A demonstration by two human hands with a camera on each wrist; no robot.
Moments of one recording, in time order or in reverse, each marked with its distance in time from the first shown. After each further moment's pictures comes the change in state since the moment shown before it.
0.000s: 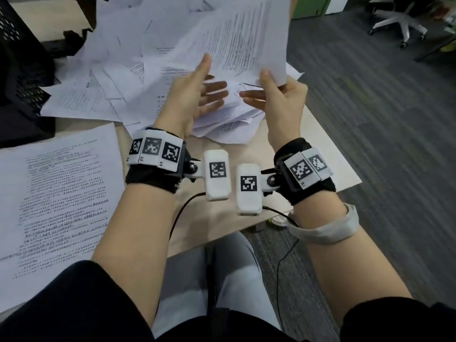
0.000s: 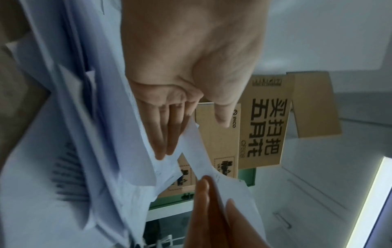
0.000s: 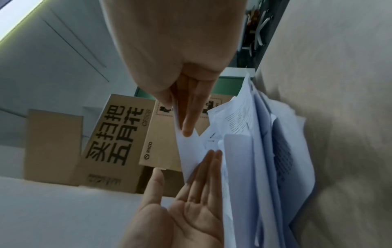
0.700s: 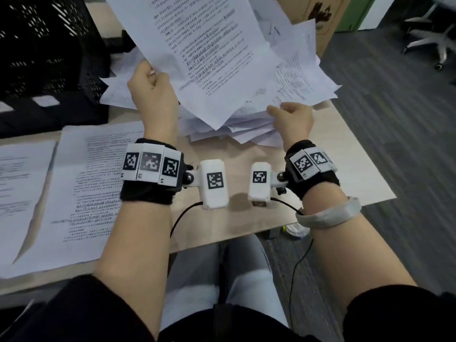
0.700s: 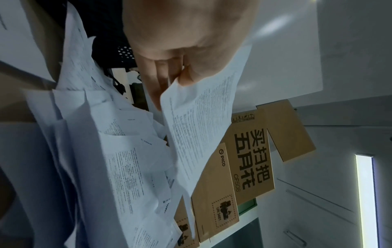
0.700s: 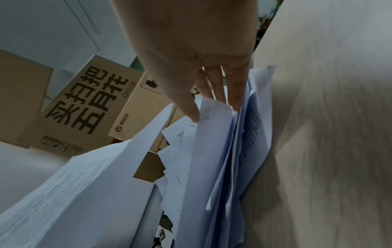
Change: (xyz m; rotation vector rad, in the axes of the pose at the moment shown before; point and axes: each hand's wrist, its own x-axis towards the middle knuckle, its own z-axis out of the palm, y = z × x) left_hand -0.028 0.011 -0.099 0.105 0.635 0.436; right_hand 0.002 0.043 0.029 -0.529 0.036 0.228
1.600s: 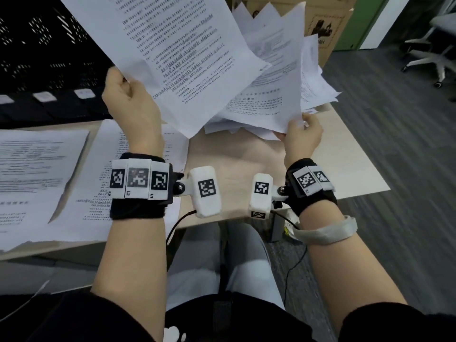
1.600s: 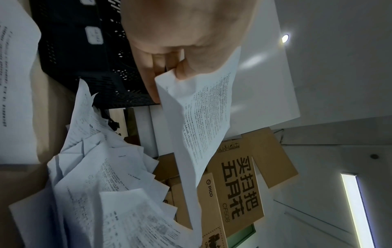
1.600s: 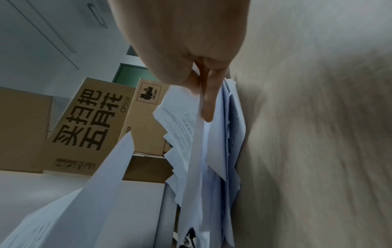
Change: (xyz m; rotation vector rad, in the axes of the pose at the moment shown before) left_hand -0.032 0.026 -0.075 -0.095 0.150 0.142; right_hand -0.059 0.013 -0.009 0.307 0.180 -0.074
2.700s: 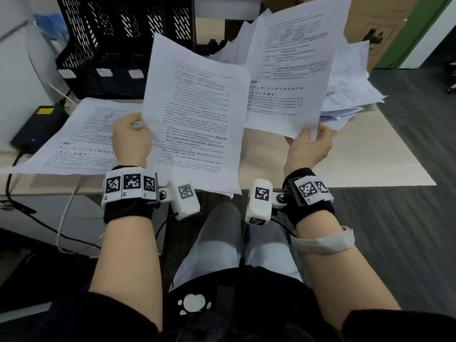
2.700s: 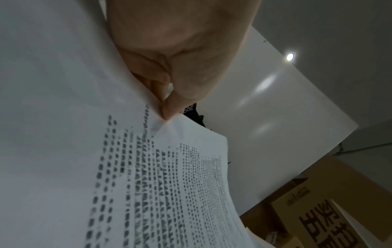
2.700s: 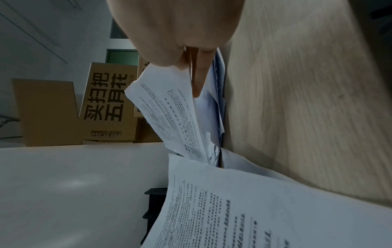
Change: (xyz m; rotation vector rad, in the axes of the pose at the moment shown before) left_hand 0.001 -0.025 -0.189 0.592 -0.024 -0.204; right_hand -0.122 0.014 0.035 0.191 0.107 -0.010
